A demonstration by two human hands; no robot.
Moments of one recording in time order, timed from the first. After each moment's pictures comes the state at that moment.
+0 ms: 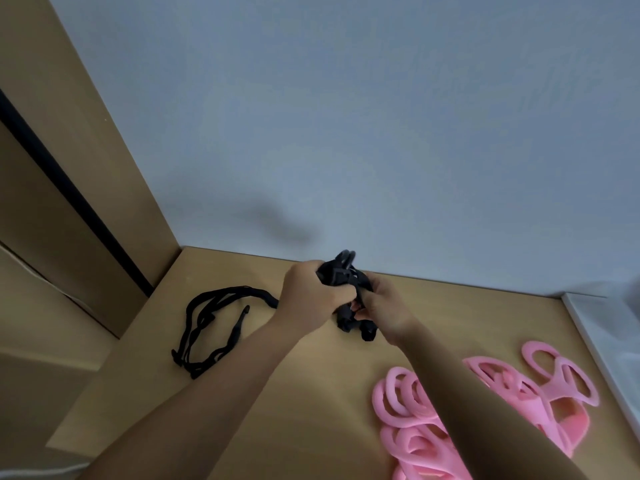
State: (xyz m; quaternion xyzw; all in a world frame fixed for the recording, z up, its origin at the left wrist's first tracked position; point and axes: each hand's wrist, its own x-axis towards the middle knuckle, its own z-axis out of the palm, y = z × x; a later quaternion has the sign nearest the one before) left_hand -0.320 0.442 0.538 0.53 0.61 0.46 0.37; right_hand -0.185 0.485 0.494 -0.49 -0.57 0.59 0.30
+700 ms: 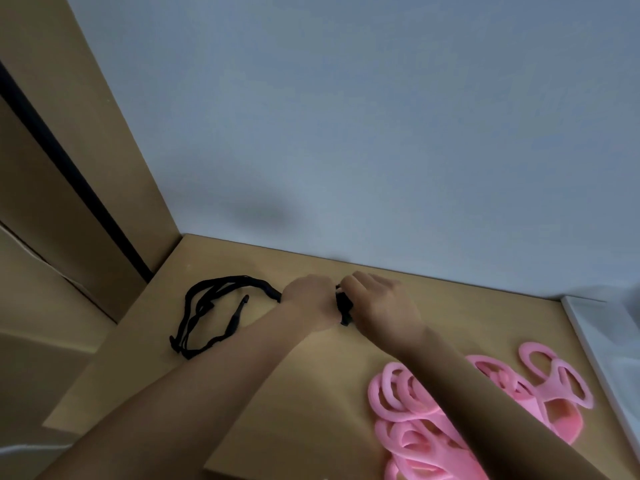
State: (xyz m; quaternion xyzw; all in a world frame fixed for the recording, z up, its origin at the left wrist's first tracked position) left_hand -0.317 0.459 0.515 0.70 0.69 -0.03 0.18; right_hand -0.187 0.461 0.517 -0.29 -0.91 -0.08 0.29
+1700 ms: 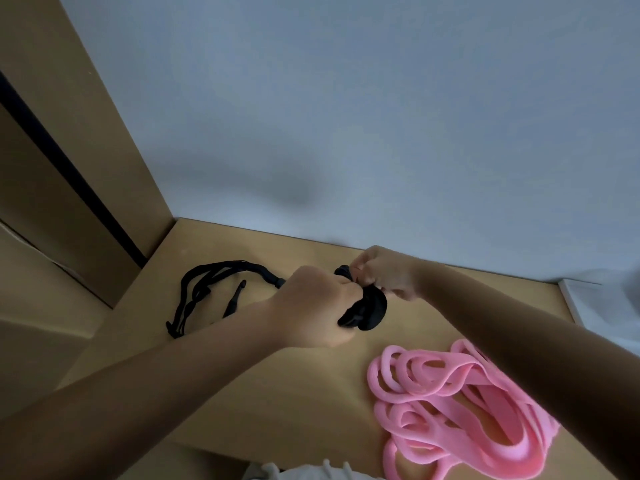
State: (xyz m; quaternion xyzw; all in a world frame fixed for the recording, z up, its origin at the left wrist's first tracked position) left_hand -0.331 0.419 0.534 0.88 0.42 0.23 0.01; right_hand -0.187 0.497 0.547 -0.52 -0.65 0.55 0.02
